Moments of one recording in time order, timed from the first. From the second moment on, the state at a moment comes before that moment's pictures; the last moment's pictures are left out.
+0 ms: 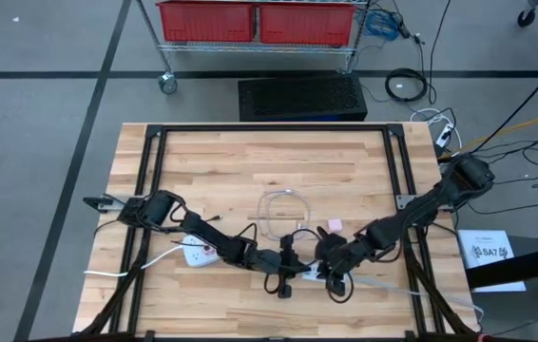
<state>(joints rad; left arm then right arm) -0.36 2.21 1.22 0.59 -0.22 -0.15 0.53 1.48 0.80 -0.19 0.03 0.88</state>
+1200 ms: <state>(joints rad) -0.36 2.21 1.22 0.59 -0.19 -0.12 0.26 1.39 0.80 -0.79 0.21 0.45</state>
